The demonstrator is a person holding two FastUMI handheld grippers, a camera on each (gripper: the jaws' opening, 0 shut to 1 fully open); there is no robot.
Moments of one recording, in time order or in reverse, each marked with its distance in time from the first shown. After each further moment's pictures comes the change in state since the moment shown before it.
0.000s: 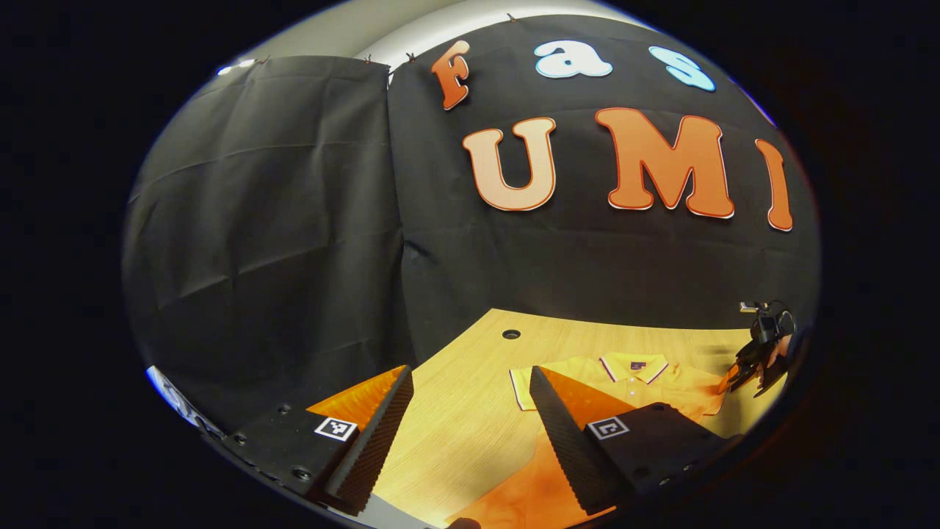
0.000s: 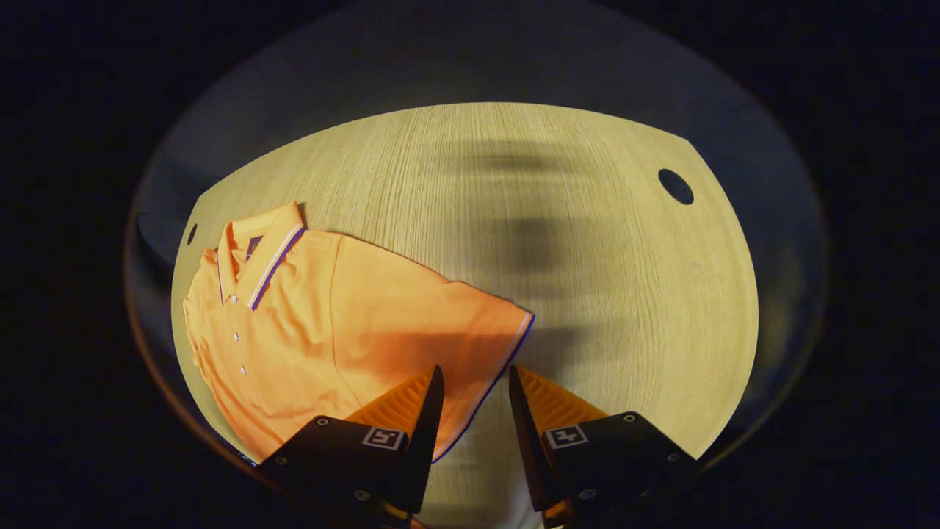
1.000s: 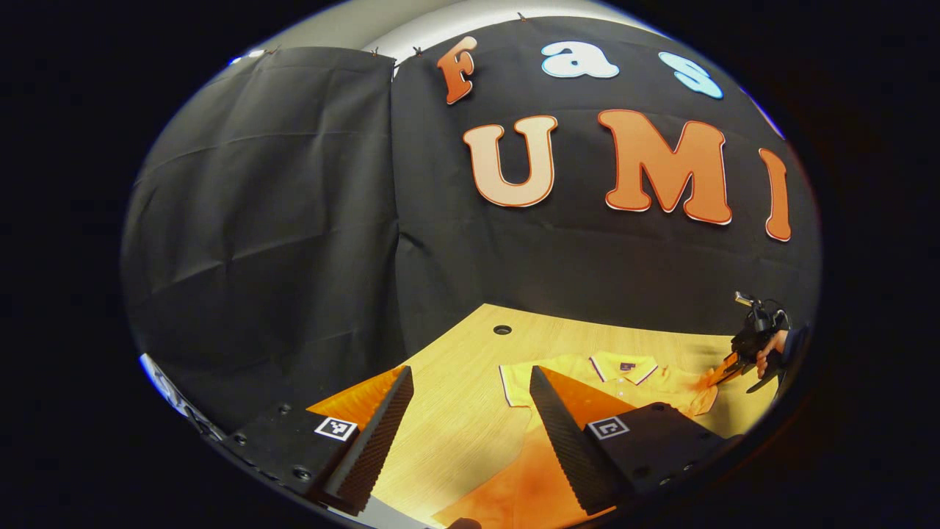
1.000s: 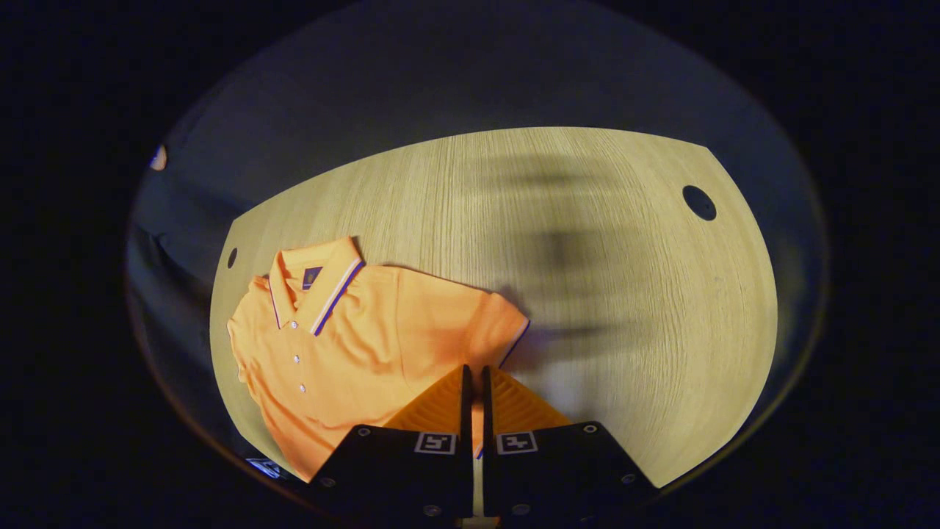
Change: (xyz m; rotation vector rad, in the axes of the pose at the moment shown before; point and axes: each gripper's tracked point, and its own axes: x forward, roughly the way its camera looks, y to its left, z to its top) left arm -0.002 -0.010 -0.004 -0.046 0.003 -0.044; right arm -0.043 0.038 0.035 0.035 -0.092 0.151
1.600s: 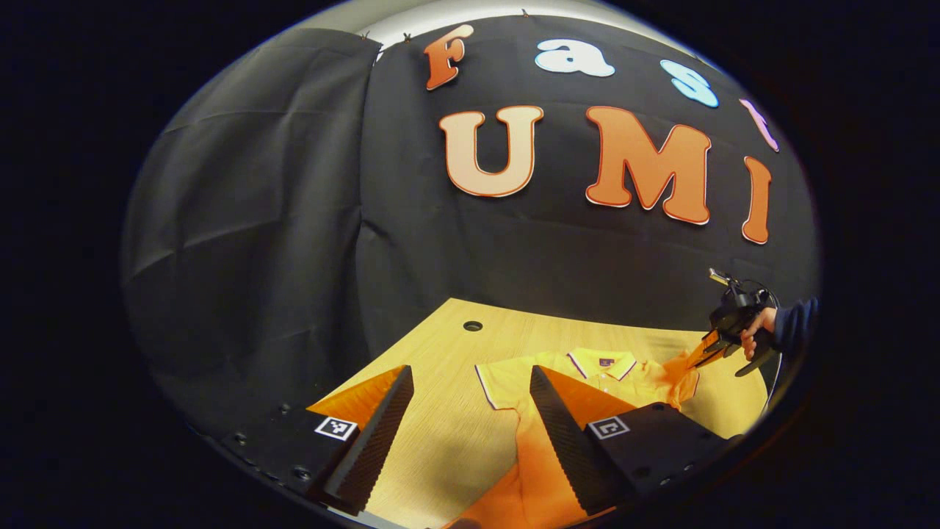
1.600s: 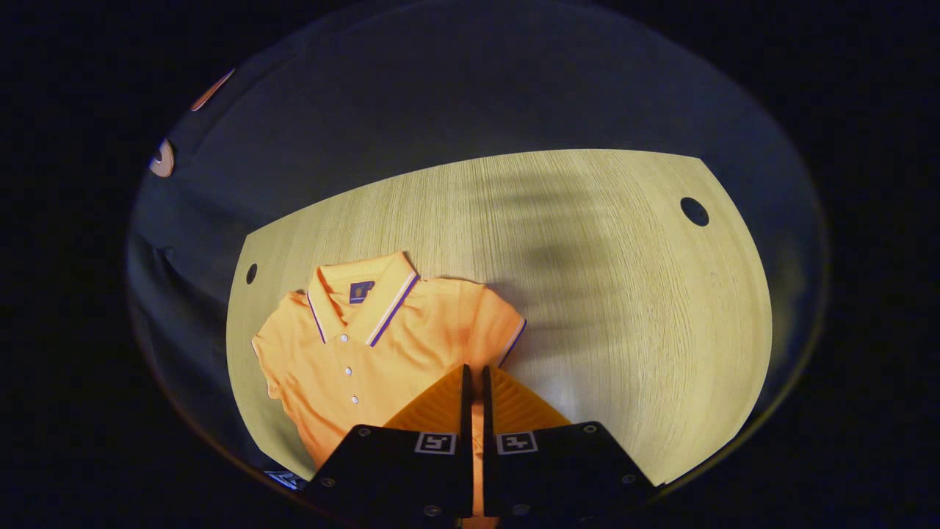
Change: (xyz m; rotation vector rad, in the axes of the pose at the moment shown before) left arm 0.056 0.017 -0.017 -0.022 0.036 -0.197; right arm -0.033 0.062 0.003 0.048 -0.053 -0.026
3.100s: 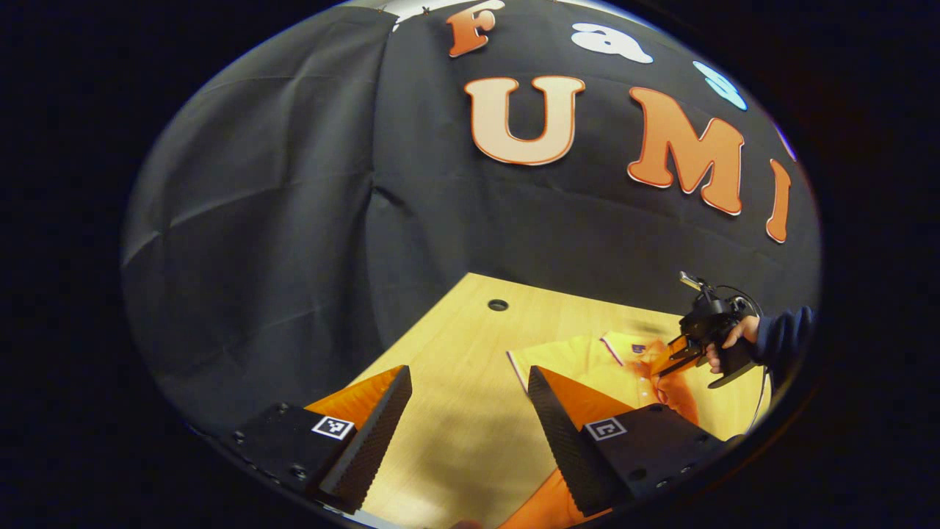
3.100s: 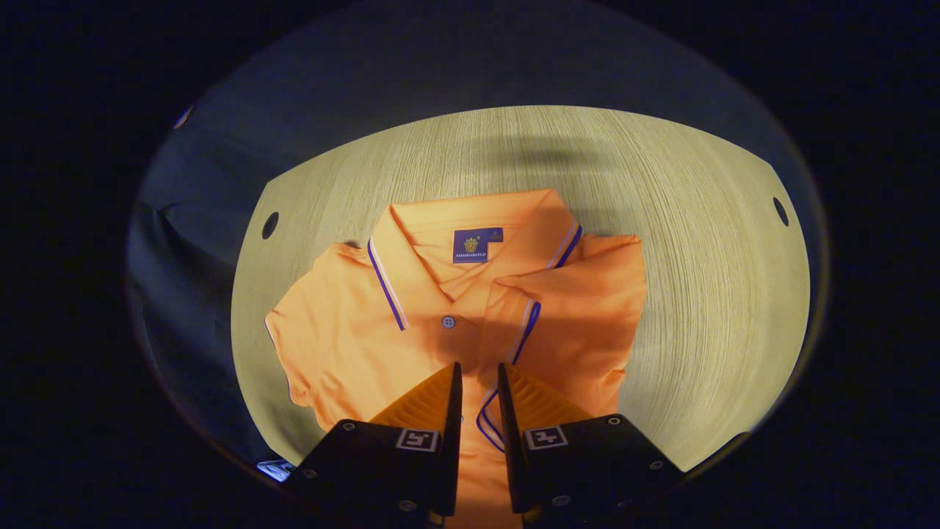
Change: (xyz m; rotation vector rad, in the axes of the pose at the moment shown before) left arm 0.067 0.051 -0.017 -0.011 0.131 -0.004; right arm 0.067 0.137 -0.041 -0.085 0.128 0.089
